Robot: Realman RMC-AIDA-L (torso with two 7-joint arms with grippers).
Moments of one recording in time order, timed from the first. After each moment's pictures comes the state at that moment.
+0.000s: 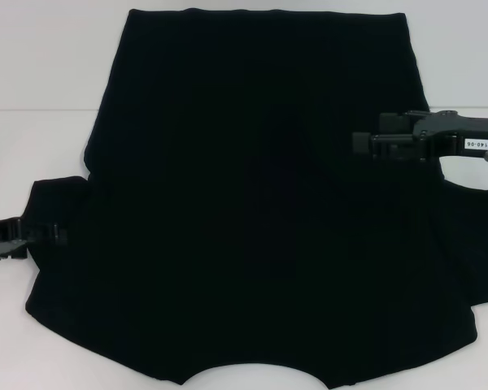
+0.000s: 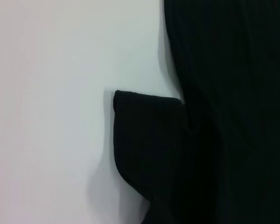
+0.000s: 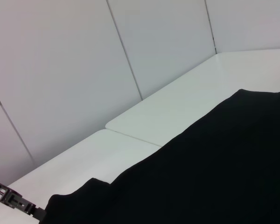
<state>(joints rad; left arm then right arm) -0.65 -1.99 0.33 0.77 2.74 1.38 -2.39 0.71 2.00 -0.65 -0.68 -2.04 -1.39 1.73</state>
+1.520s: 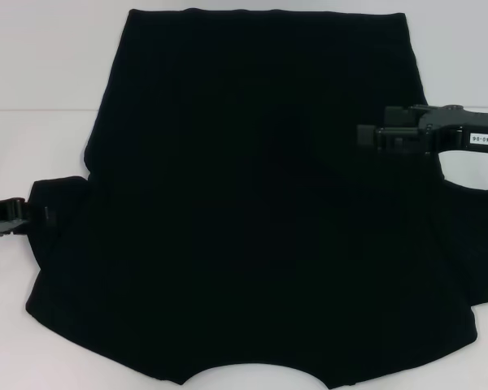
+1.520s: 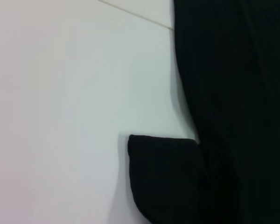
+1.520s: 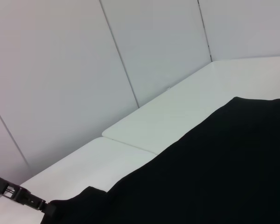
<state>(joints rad) -0.68 -1.99 0.34 0.75 2.73 1.26 -2.39 0.70 2.00 -0.62 -0.69 -2.04 -1.40 1.73</state>
